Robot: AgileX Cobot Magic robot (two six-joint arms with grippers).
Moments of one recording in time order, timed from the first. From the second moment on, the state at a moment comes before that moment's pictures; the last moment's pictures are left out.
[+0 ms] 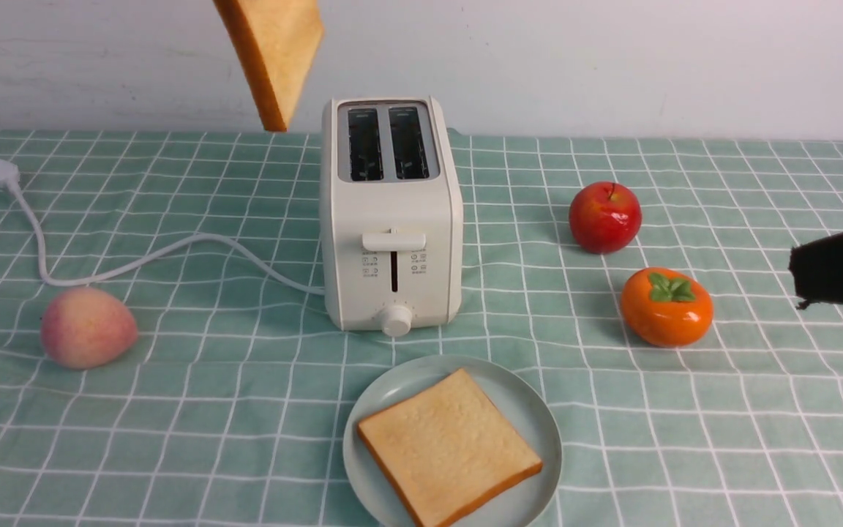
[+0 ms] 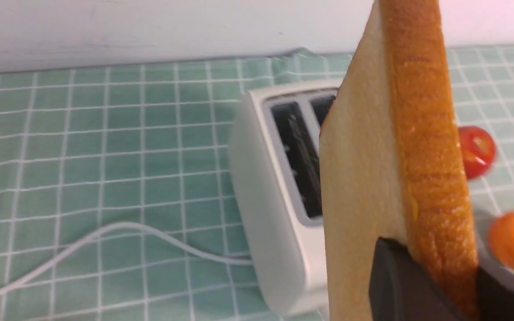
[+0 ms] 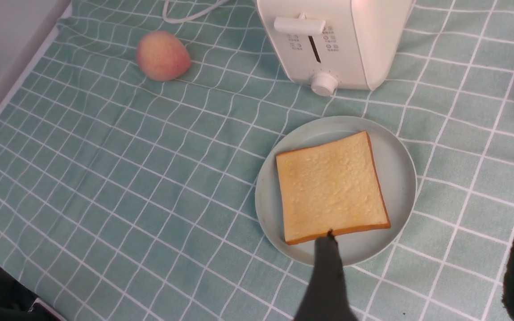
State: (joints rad) right arm 0.08 0.93 -1.13 0.68 1.09 -0.35; left arm -0.41 1.46 -1.74 0.01 0.94 -0.28
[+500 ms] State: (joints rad) right arm 0.11 0.93 -1.13 0.68 1.09 -0.35; left arm -0.41 1.50 -0.92 -1.14 0.58 0.39
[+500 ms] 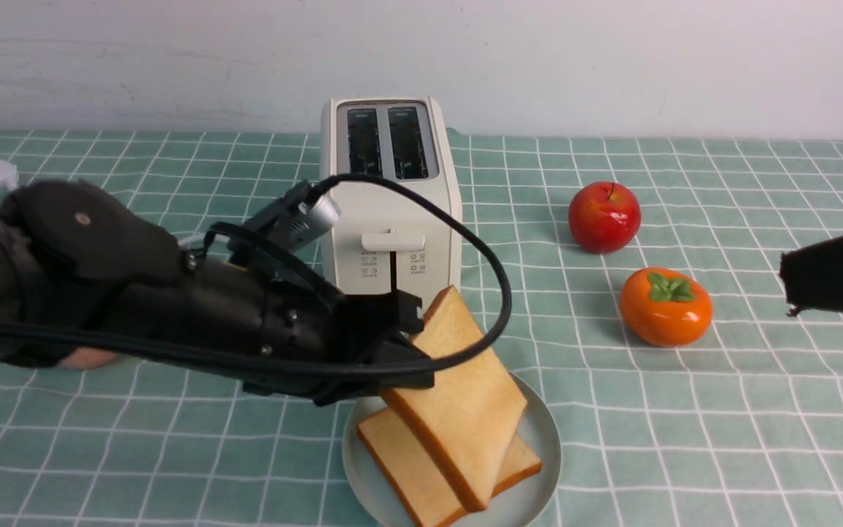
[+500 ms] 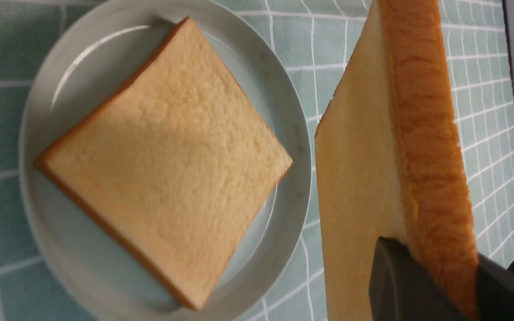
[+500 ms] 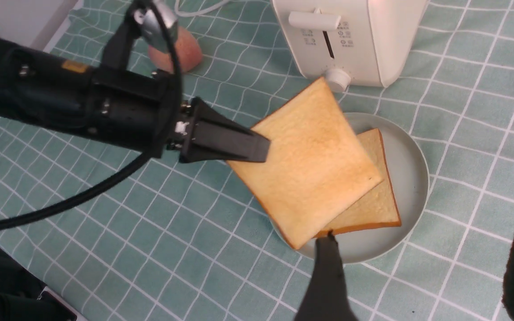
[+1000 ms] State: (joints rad) right arm 0.11 0.93 -1.13 0.64 1.13 -0.32; left arm -0.27 1.60 -0.92 -0.76 0.43 0.18
